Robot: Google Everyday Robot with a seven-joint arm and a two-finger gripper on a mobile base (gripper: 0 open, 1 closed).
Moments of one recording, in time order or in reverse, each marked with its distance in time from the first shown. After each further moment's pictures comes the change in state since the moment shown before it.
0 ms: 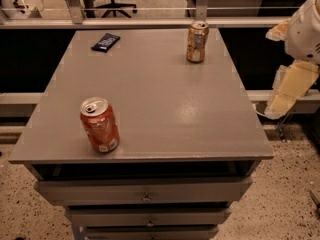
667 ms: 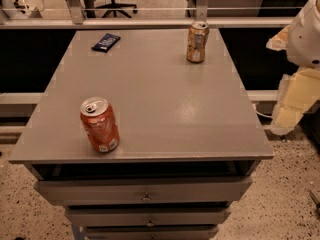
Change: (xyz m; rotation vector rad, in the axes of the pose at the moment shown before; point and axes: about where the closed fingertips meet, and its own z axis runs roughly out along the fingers) arm -0.006 0.040 -0.019 -0.073 0.067 0.007
